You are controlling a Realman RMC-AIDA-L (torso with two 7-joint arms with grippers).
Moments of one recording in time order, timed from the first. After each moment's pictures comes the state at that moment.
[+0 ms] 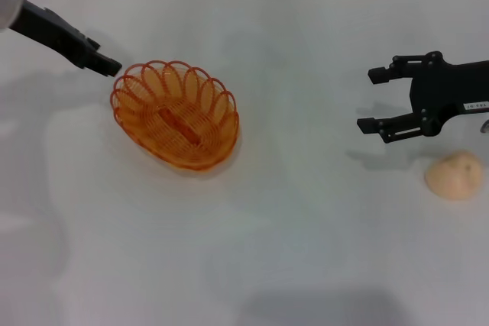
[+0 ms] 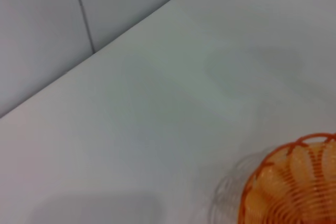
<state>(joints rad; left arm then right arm) -0.96 -1.89 0.69 0.62 2.75 1.34 -1.96 0.59 2.01 -0.93 -0.89 -2.01 -1.49 1.37</state>
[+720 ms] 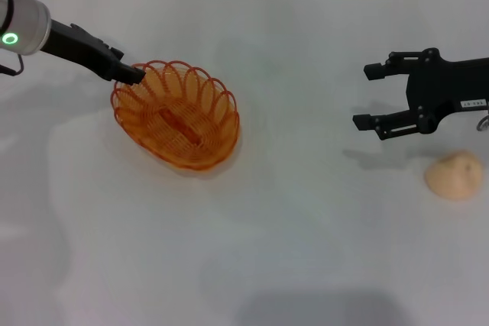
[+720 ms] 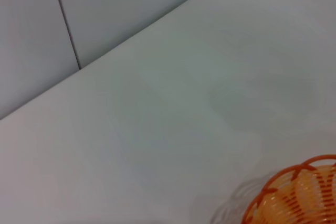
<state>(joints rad) -0.93 -1.93 0.69 0.51 2.65 1.17 -1.87 0.59 2.01 -0.93 -0.88 -1.97 -1.49 1.36</state>
